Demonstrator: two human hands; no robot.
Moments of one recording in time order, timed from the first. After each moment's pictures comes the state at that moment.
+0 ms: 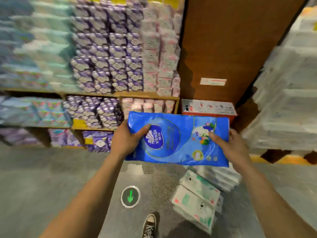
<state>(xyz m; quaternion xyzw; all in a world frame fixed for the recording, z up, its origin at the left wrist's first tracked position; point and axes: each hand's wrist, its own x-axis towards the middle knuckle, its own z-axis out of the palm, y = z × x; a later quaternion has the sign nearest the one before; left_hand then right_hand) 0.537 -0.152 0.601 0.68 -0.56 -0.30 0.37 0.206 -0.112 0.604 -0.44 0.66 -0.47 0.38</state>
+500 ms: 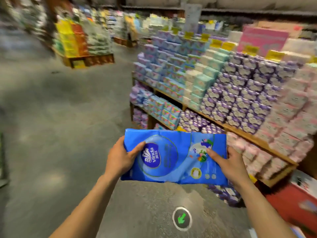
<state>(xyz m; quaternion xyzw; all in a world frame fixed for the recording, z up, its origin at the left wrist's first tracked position) 0.812 0.191 0.643 0.81 -0.28 -0.09 0.51 0.551 -0.017 0.655 -0.65 0.42 -0.32 0.54</state>
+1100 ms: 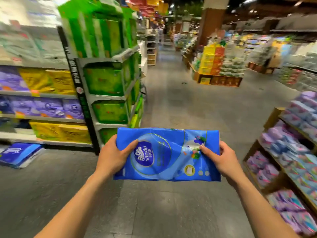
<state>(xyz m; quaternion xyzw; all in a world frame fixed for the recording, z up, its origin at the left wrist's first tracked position) 1.135 0.673 0.674 0.85 0.07 0.14 0.50 1.118 0.337 0.677 -0.77 0.07 -0.10 0.62</state>
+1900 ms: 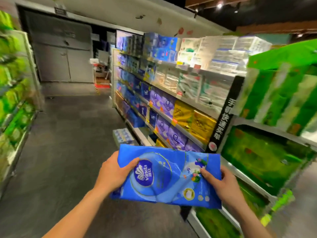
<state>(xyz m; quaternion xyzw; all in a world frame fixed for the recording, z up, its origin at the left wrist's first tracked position) 1.351 1.144 0.660 0.73 0.45 0.35 0.38 1.612 0.926 0.681 -0.73 -0.32 0.18 0.58</state>
